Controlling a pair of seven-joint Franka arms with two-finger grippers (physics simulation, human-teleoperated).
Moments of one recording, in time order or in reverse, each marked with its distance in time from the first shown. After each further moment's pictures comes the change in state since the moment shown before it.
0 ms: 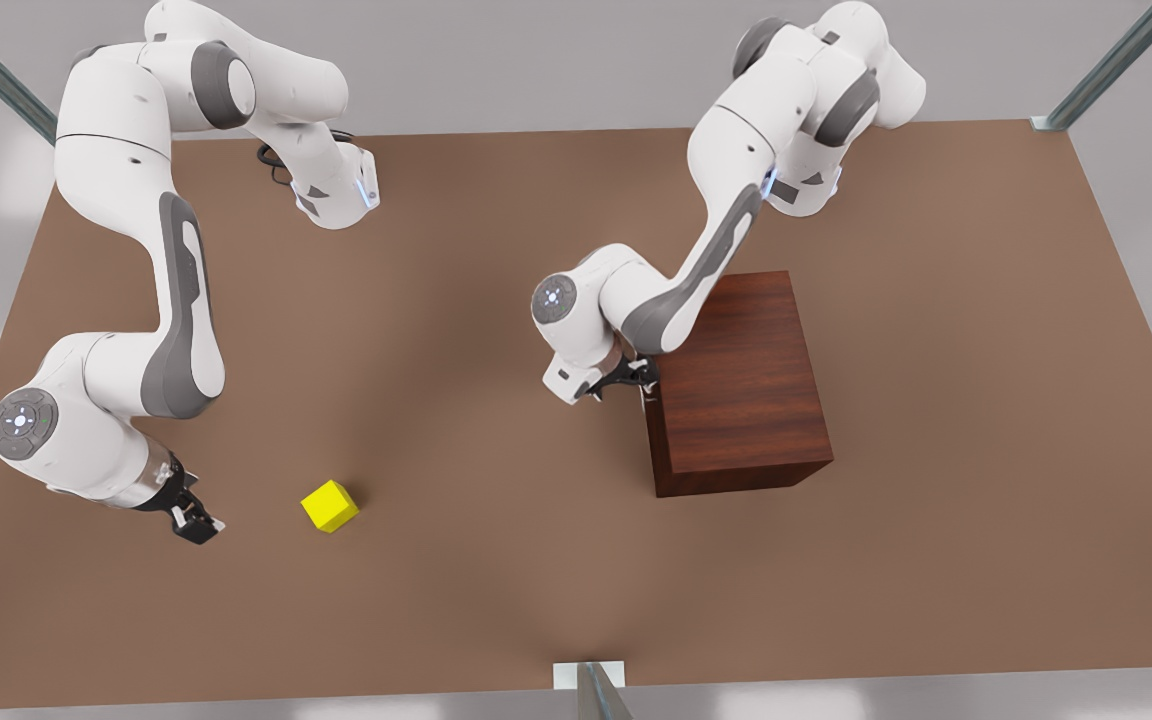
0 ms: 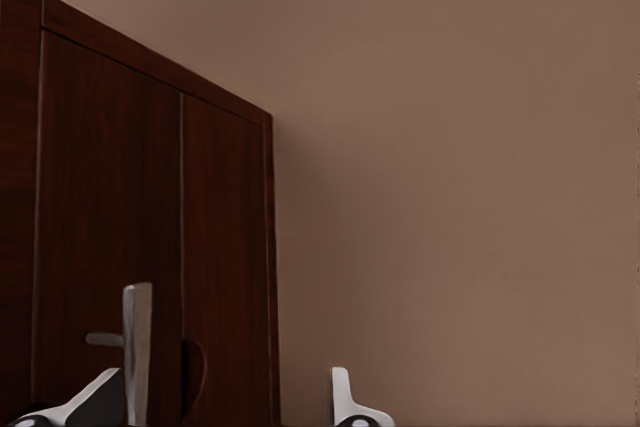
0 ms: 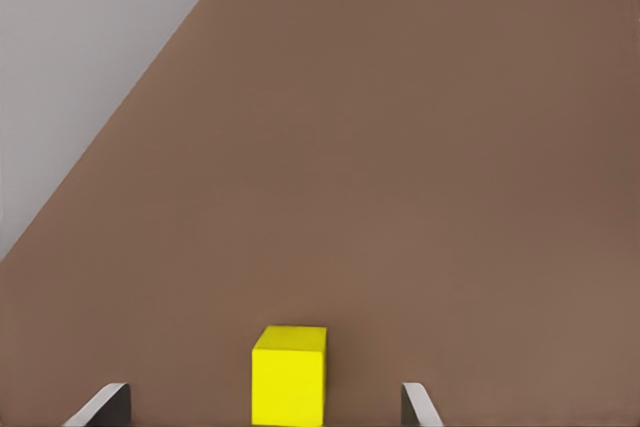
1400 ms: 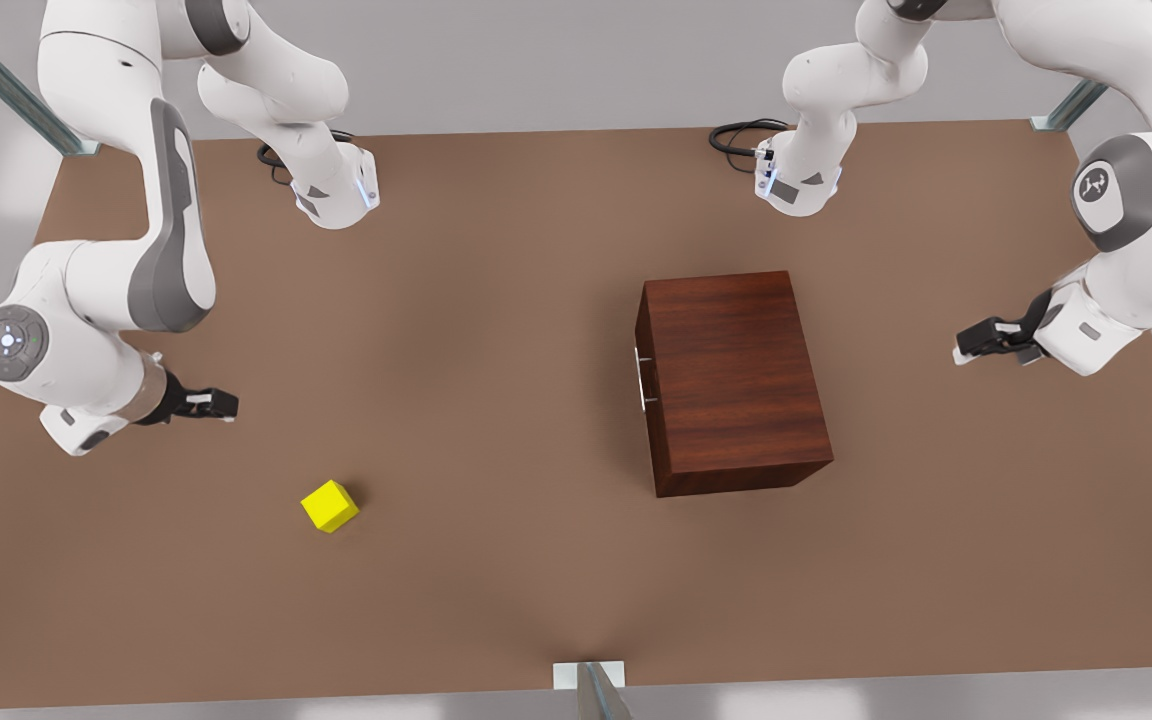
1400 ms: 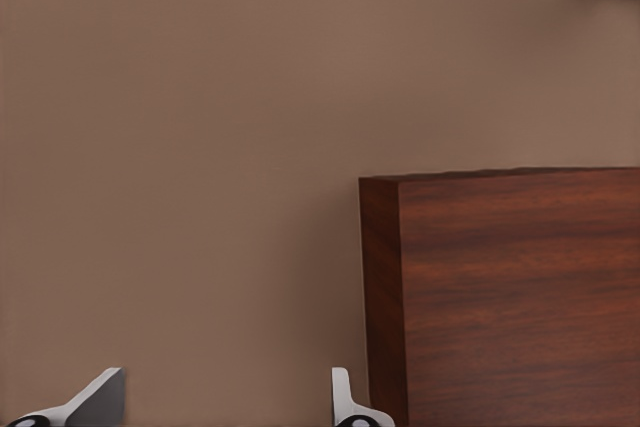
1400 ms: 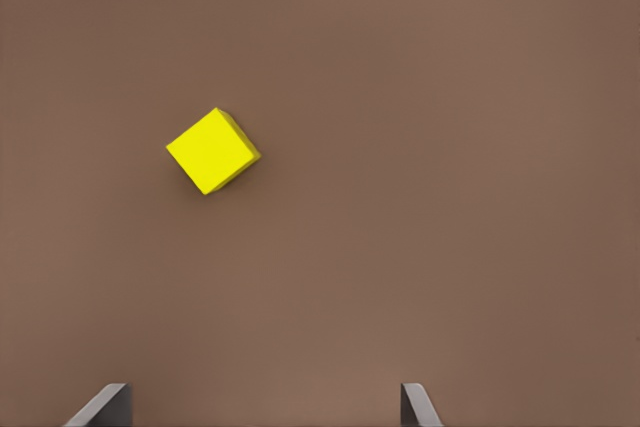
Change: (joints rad) left arm 0.859 -0.554 0.003 -0.134 -0.429 -0.249 0.995; right arm 0.015 -0.276 0.010 -0.215 -0.051 -0.230 -0.885
